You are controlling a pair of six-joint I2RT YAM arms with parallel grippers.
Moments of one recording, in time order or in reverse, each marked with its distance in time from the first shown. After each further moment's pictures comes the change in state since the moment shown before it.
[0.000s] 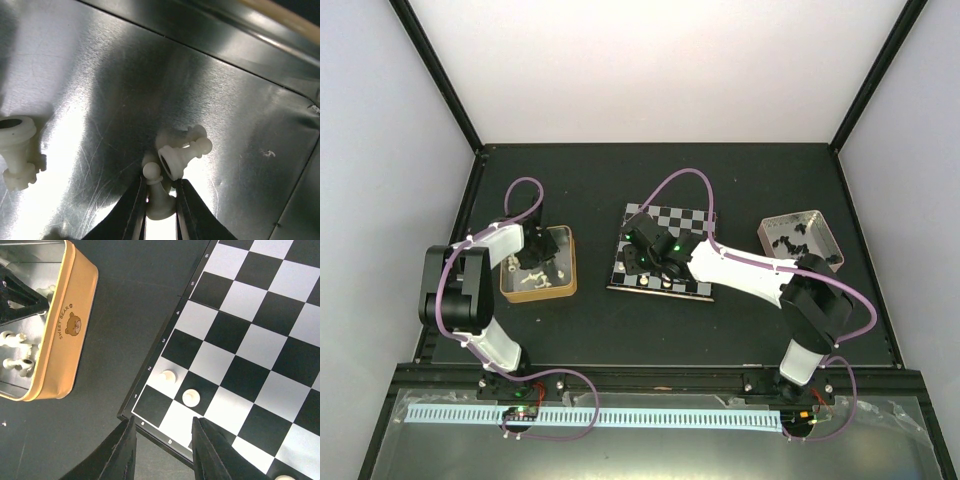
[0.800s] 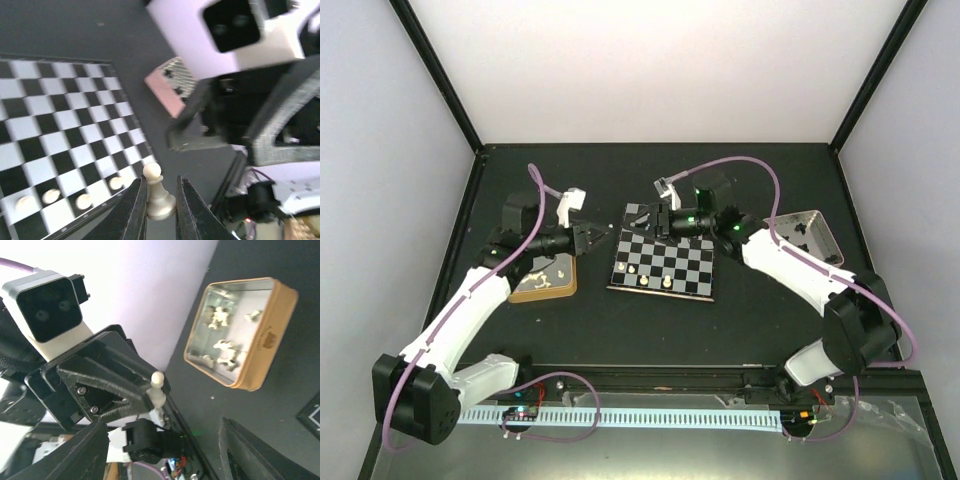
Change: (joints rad) left arm -0.245 -0.591 -0.083 0.236 0.732 0.142; right arm -0.328 -0.220 -0.150 0.414 -0.906 0.228
